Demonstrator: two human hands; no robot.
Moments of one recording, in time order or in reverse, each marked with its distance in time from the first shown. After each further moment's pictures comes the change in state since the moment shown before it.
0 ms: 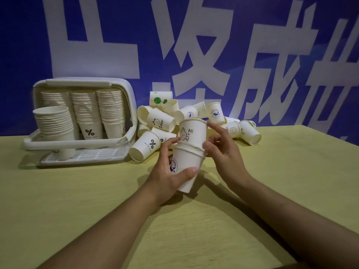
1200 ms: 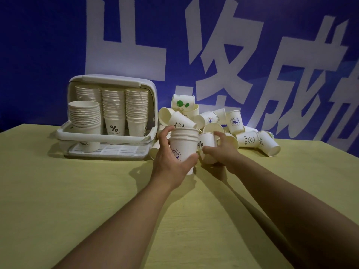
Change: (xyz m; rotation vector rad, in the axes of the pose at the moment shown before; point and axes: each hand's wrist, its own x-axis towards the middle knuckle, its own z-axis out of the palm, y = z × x) left_hand 0.009 0.006 -0.028 0.192 0.437 0.086; right_hand 0.076 0.031 0.042 -0.421 -0.033 0.549
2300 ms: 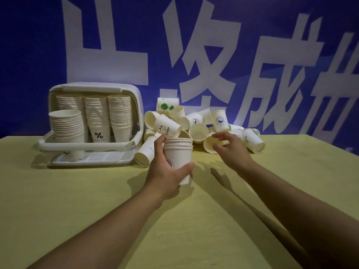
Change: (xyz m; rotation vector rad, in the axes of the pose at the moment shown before) left_hand -0.012 0.013 0.020 -0.057 -0.133 -0.036; right_hand -0.024 0.022 -0.060 -0.041 0.190 -0.287
